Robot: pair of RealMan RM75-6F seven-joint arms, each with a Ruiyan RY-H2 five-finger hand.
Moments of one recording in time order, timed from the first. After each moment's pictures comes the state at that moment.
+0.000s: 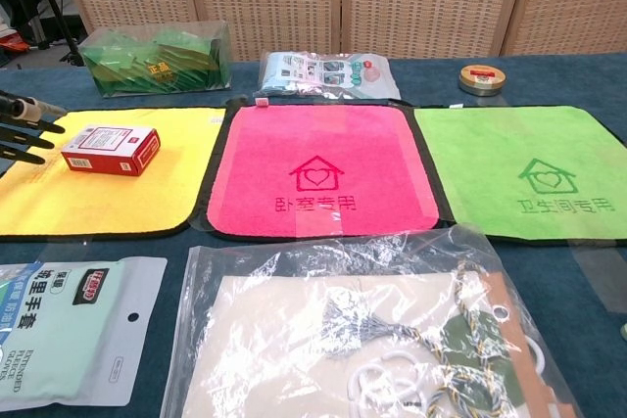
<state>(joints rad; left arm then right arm) -0.69 -1.13 -0.33 -1.33 0.63 0.13 -0.77 0.10 -1.25 -0.02 -1.72 -1.62 1.39 -0.29</state>
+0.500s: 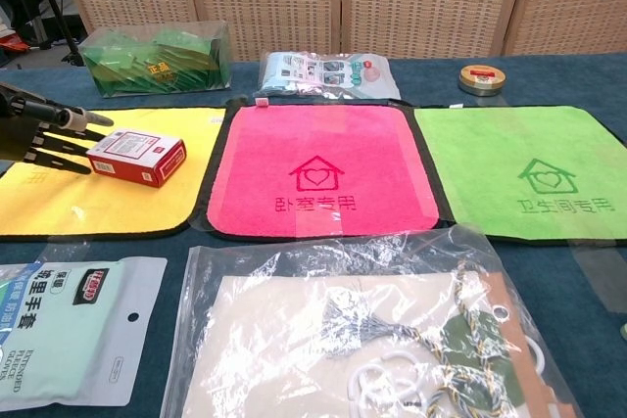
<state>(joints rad) -0.72 -1.17 -0.35 -1.38 0.64 0.11 -0.75 0.10 -1.25 -0.03 -1.71 -1.64 1.39 -0.28</state>
